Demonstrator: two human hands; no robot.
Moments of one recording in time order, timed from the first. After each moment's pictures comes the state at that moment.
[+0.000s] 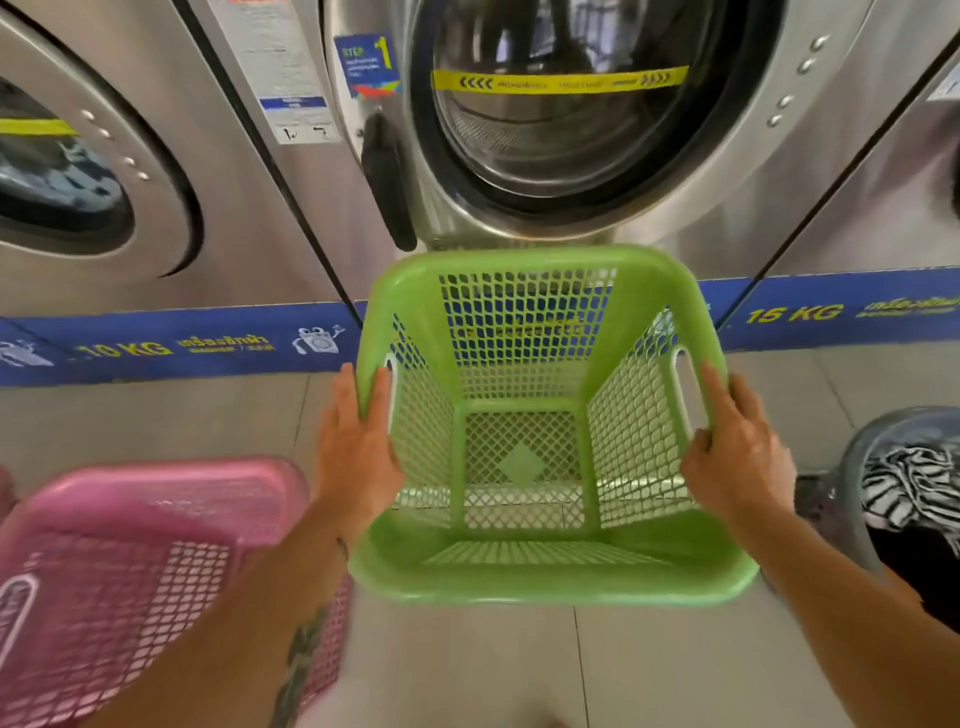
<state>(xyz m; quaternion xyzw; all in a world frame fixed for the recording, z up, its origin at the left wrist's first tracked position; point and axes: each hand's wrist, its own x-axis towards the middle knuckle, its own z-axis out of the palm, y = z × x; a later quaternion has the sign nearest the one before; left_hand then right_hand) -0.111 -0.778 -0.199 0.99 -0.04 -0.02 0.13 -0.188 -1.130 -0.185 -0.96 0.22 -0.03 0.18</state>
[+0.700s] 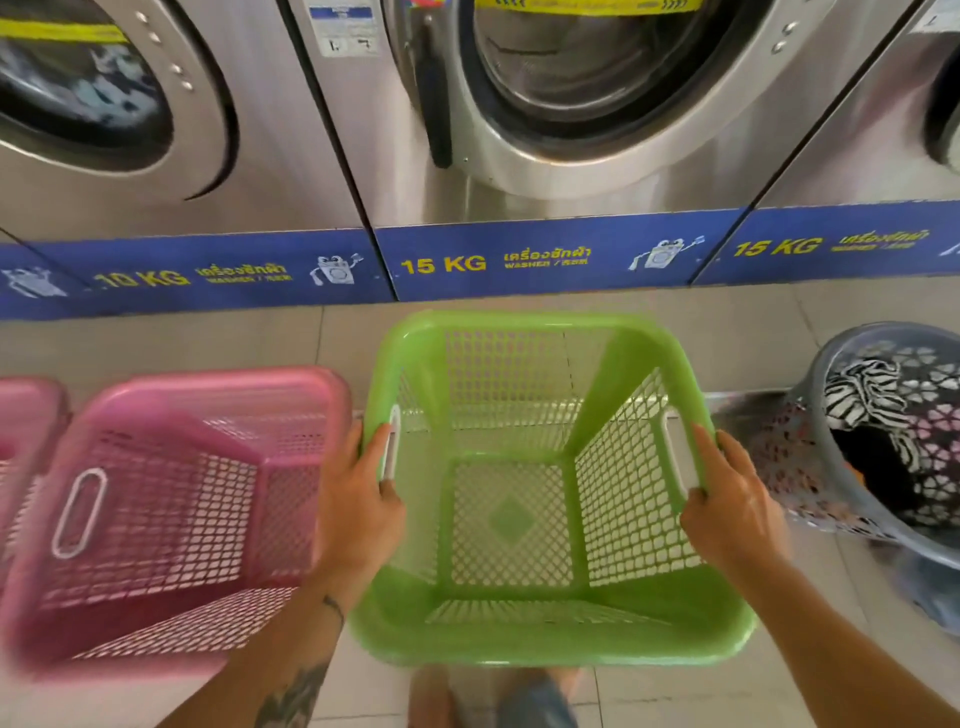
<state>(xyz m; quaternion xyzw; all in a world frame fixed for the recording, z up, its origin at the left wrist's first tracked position) -0.273 -0.691 -0.215 0.96 -0.02 -0.01 0.28 -0.358 -1.055 -0.186 -0.95 0.22 0.05 0.19</state>
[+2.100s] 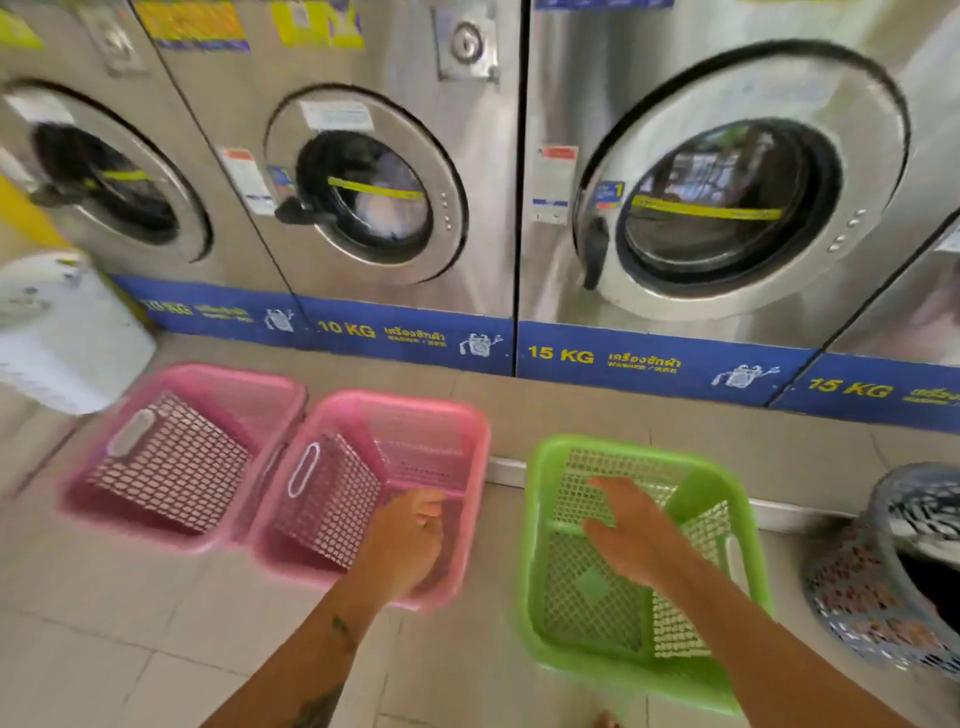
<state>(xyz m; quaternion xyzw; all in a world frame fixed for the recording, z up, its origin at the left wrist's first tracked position) -0.397 -0.566 -0.036 0.89 0.11 -0.14 0.41 -0.378 -0.850 -0.040 -0.93 0.02 0.20 0.29</state>
